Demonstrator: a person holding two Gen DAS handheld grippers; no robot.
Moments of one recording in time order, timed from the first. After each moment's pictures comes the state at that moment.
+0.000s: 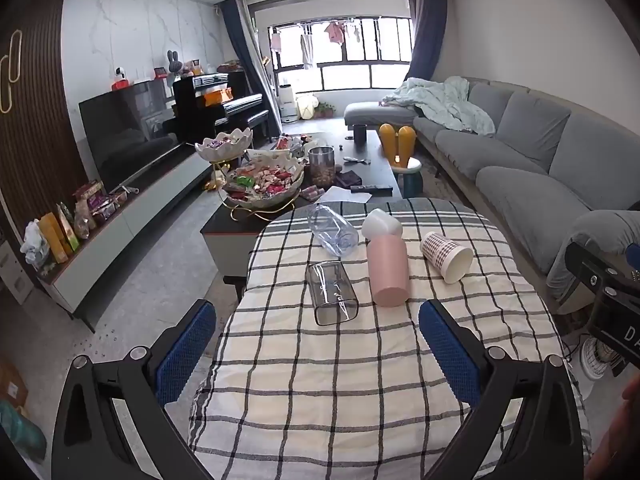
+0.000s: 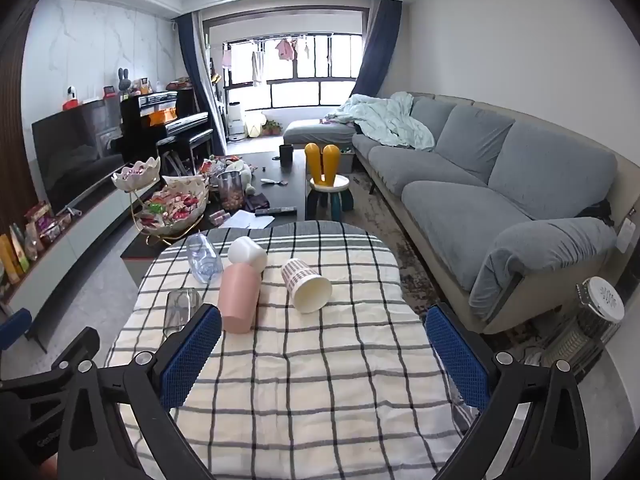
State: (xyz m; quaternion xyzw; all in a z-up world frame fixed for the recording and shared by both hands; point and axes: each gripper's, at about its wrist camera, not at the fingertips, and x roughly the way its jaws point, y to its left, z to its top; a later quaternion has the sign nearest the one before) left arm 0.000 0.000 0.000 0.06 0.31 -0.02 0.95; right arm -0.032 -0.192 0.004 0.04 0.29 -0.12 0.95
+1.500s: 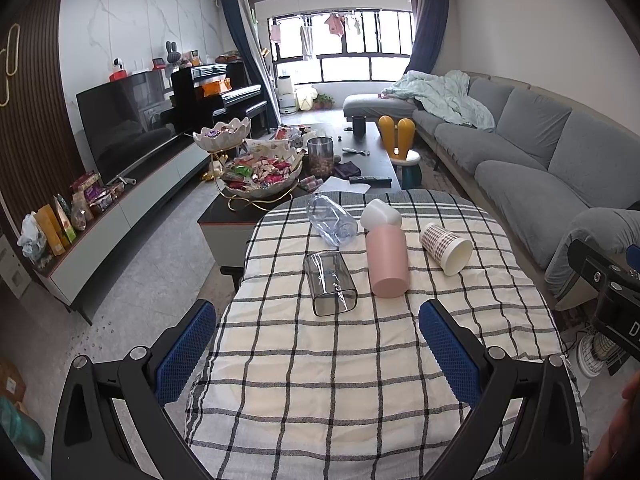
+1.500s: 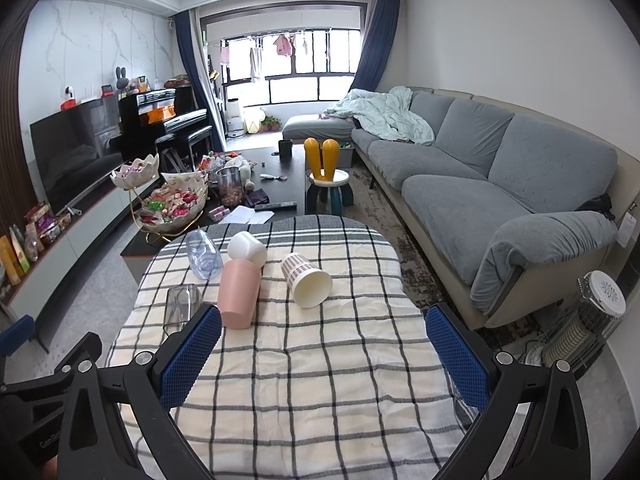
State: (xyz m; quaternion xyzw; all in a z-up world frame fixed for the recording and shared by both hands) left arm -0.001 0.002 -0.009 0.05 0.32 -0.02 0.95; right arm -0.029 -0.192 0.001 0.04 0.30 -0.12 0.95
